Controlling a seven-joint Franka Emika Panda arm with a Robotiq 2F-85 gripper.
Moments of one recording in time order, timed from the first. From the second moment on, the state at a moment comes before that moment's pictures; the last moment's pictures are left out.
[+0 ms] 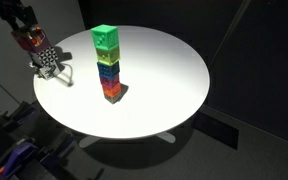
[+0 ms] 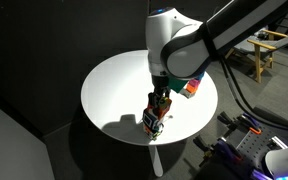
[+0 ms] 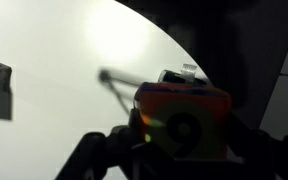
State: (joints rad) arm 0.24 0.20 0.19 -2.25 -0.05 2.31 0.26
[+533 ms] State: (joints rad) arm 0.24 0.20 0.18 -2.24 -0.05 2.31 0.26
